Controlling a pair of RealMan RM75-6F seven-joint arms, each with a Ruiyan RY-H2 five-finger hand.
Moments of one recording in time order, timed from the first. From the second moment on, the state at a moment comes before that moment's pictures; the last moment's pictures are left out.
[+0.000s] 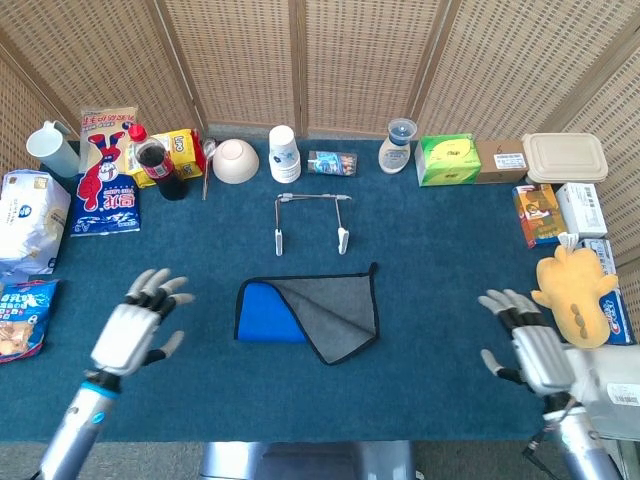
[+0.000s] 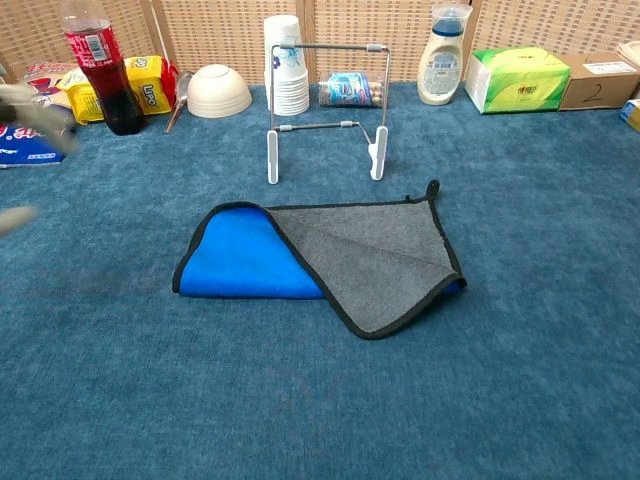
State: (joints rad) left arm -0.35 -1.32 0.10 -1.76 1.50 1.48 0.24; right arm 0.16 -1.16 0.07 -1.71 -1.57 1.27 0.07
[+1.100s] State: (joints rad) left arm -0.22 -1.24 0.05 -1.78 1.64 1.56 0.11; right arm 0.42 -1.48 0.05 -1.60 -1.61 1.07 -0.30
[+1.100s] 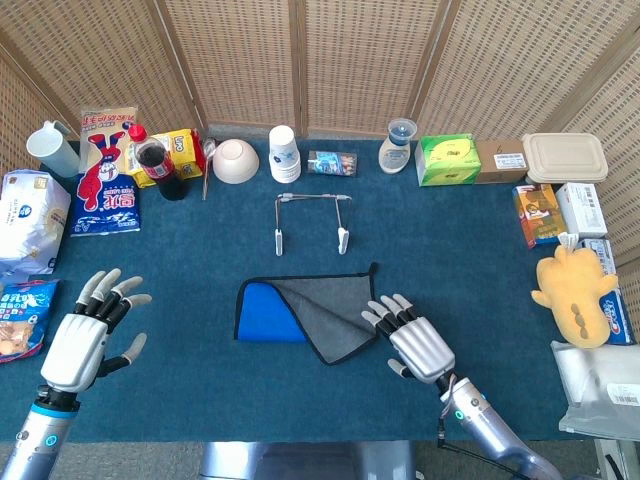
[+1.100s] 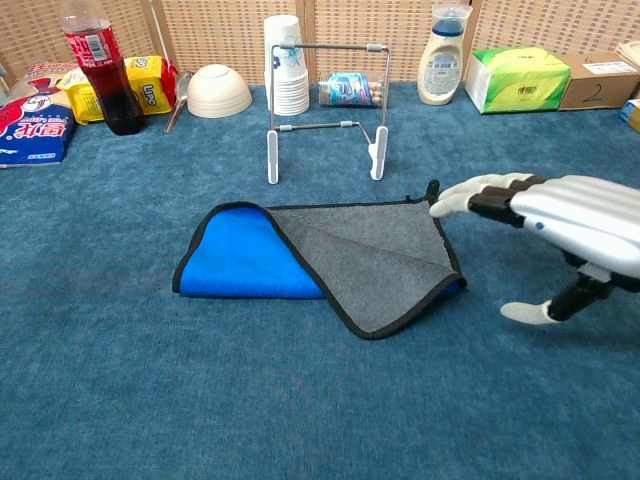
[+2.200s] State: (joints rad) left arm -0.16 -1.22 0.03 -1.74 1.66 1.57 0.02; right arm 0.53 -1.67 0.03 -1.34 -1.69 1.11 -0.31
